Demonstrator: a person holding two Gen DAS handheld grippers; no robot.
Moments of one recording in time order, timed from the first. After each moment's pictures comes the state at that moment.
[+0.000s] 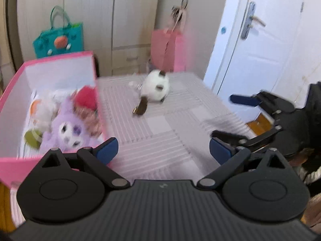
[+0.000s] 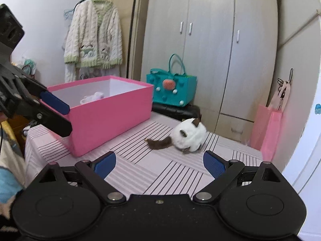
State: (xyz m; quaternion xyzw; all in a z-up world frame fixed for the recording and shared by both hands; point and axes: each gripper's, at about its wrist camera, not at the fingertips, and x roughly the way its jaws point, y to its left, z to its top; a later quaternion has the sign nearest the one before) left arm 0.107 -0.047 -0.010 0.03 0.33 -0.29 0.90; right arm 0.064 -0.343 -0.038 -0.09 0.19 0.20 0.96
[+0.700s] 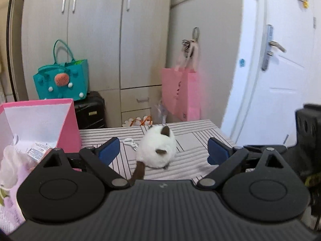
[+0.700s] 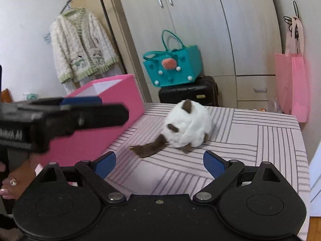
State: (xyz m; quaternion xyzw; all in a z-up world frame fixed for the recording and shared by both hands) left arm 0.198 -0.131 -0.032 0.01 0.23 -0.23 0.94; right arm 0.190 -0.378 -0.072 0.07 0.28 0.25 0.92
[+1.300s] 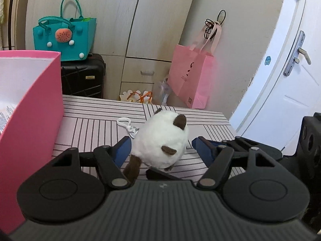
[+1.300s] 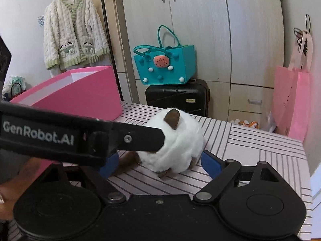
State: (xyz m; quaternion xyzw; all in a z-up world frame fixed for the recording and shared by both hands) left arm 0.267 -0.144 -0.077 -0.07 0.31 -0.22 0.92; right arm 0.247 -0.355 -0.092 0.01 0.28 0.23 0.93
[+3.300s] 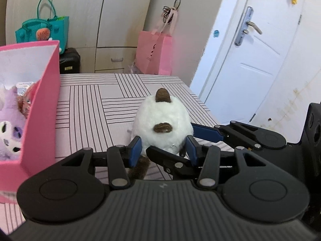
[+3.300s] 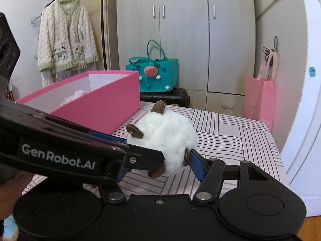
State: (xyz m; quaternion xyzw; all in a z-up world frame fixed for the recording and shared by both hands) left arm 0.133 -0.102 -0.054 -0.03 0.33 -0.32 0.89; right arm 0.088 -0.310 -0.058 -0.01 0.24 0.13 0.96
